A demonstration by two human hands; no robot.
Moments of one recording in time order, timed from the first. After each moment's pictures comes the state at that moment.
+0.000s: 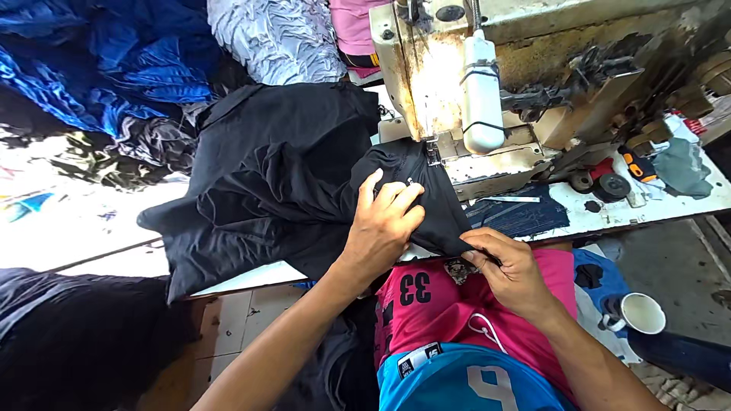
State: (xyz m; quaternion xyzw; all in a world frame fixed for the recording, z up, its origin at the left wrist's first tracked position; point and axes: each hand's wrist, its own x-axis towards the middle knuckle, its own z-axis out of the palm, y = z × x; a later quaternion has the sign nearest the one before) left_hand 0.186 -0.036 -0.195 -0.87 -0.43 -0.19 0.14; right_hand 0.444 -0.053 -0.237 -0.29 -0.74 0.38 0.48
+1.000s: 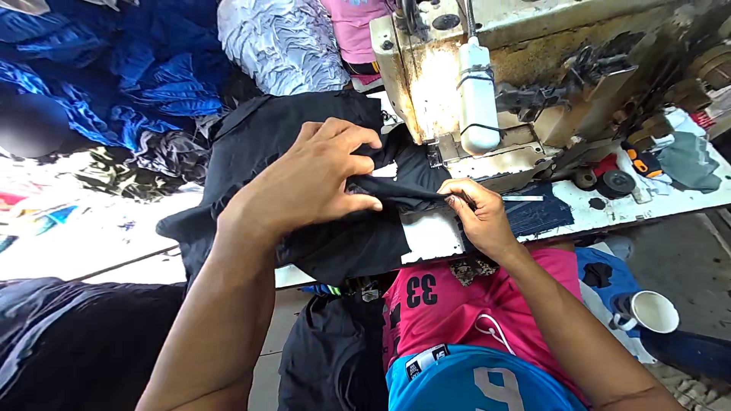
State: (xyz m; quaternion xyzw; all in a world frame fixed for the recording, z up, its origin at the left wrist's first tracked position) left_hand 0.115 0.008 -0.081 -0.92 -0.39 -0.05 0.06; right_hand 0.395 0.018 -0.236 -0.27 -0.72 0.35 0.54
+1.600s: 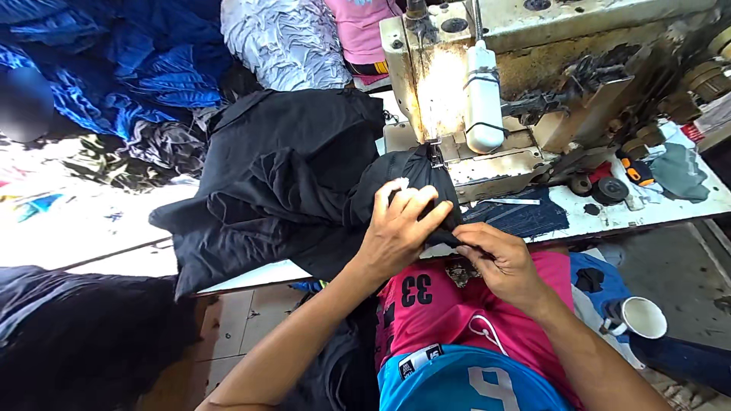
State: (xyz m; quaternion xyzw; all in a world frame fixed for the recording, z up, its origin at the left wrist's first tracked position) left_hand 0.198 -0.041 -0.203 -0.87 -0.40 -0.24 0.14; right_hand 0.436 -0.044 -0.236 -0.24 -0.77 0.35 0.48
